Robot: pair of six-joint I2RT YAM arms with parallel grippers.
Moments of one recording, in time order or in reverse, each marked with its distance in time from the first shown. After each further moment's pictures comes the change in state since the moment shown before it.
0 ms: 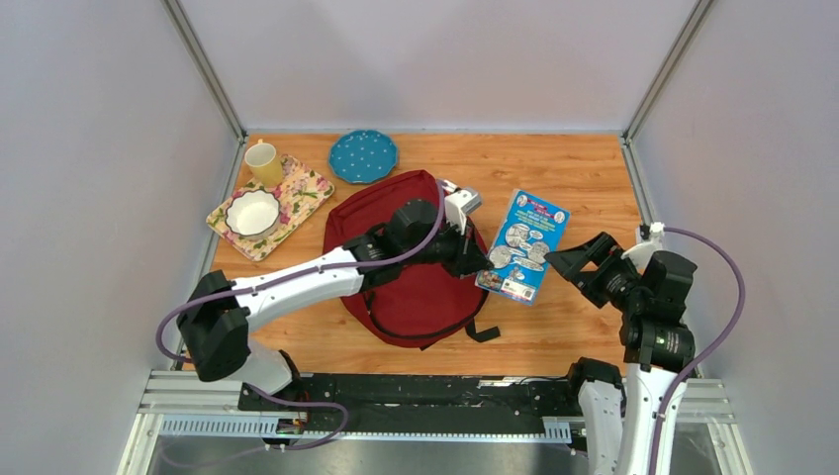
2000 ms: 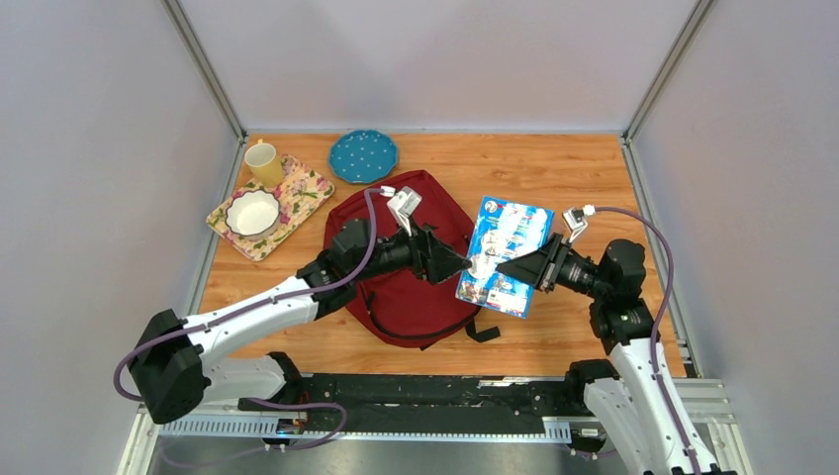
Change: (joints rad) left arm 0.089 -0.311 -0.357 0.307 -0.019 -0.174; right arm 0.372 0.104 -0.296 0.767 -0.350 0.360
